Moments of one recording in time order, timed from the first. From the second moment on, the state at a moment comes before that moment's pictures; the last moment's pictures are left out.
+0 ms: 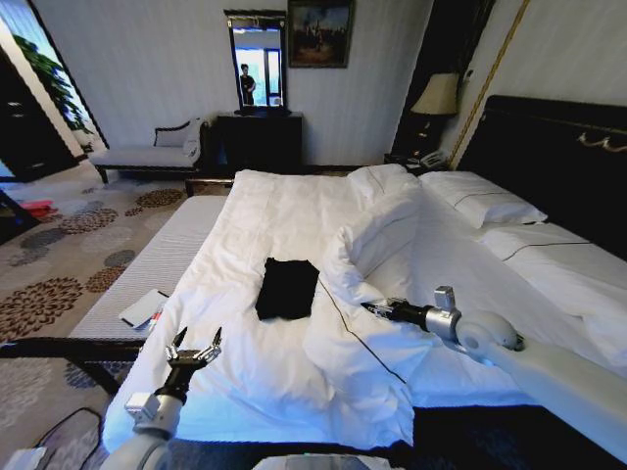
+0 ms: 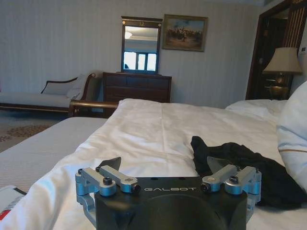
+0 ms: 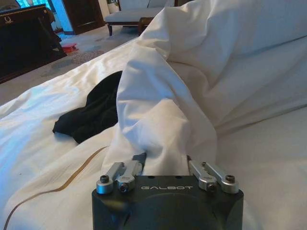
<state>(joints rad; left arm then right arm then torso) 1.83 -1.22 -0.68 -2.16 -0.44 -0.07 -0.02 -1.09 0.35 0.15 1.95 1.15 -0.34 -0.16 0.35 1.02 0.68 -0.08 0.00</state>
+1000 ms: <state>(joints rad) 1.82 -1.22 -0.69 -2.17 -0.45 -0.08 -0.02 -1.44 0.32 0.58 2.04 1.15 -0.32 -0.12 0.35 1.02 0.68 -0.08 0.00</state>
